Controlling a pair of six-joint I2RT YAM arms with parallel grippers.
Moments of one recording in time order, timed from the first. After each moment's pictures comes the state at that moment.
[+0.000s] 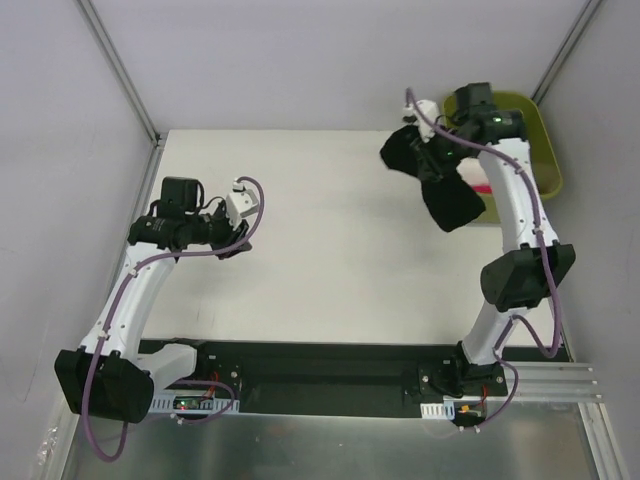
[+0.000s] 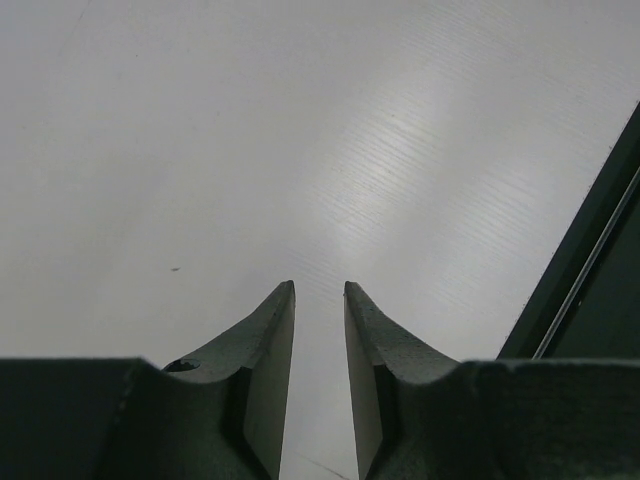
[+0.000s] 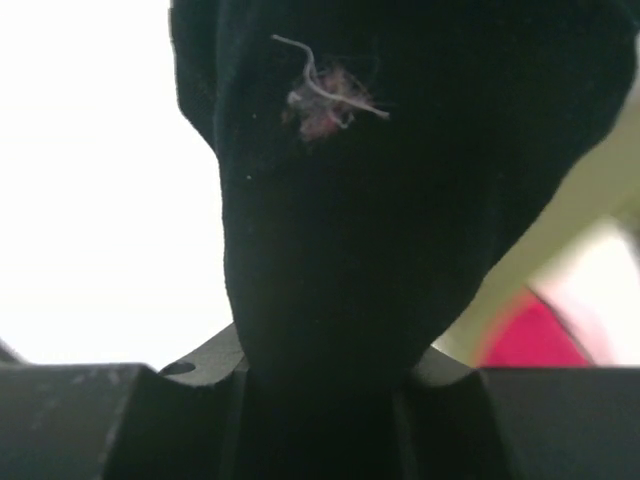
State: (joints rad) left arm -0.12 1.09 1.03 -0.85 0.71 0.68; right arm 0.20 1.81 2.03 -1.26 -0.35 -0.66
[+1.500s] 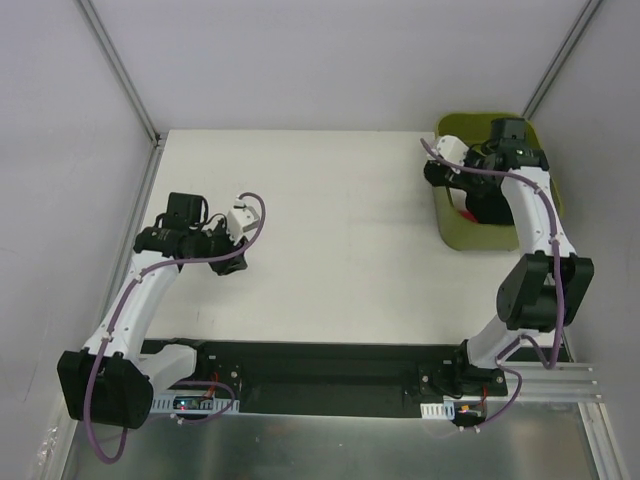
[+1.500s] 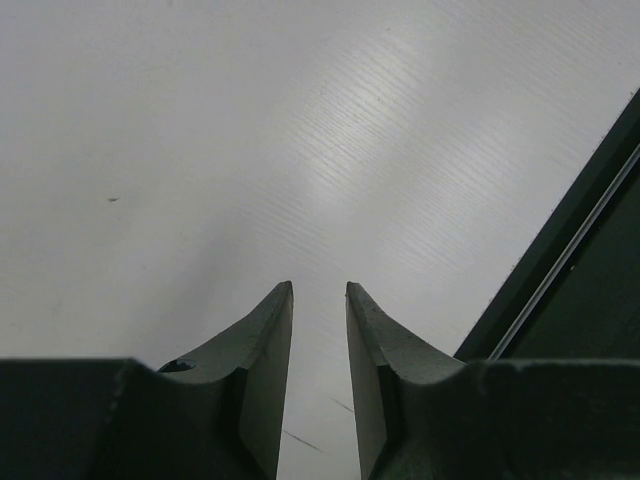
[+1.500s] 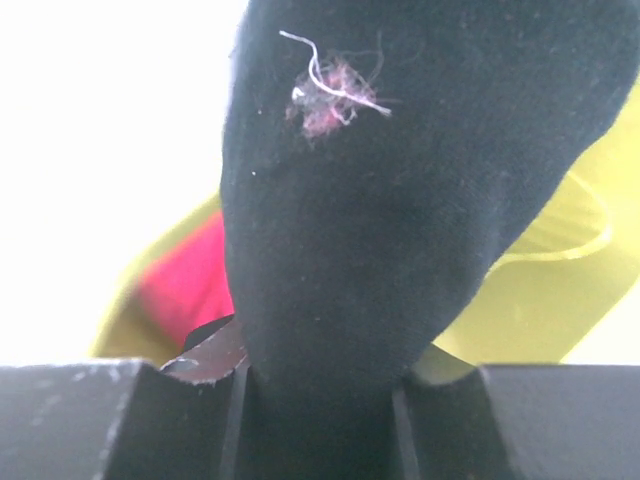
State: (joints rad) left arm -0.12 1.09 0.92 -0.88 0.63 0.65; right arm -0.07 1.69 1.61 -0.85 -0.23 -1.19
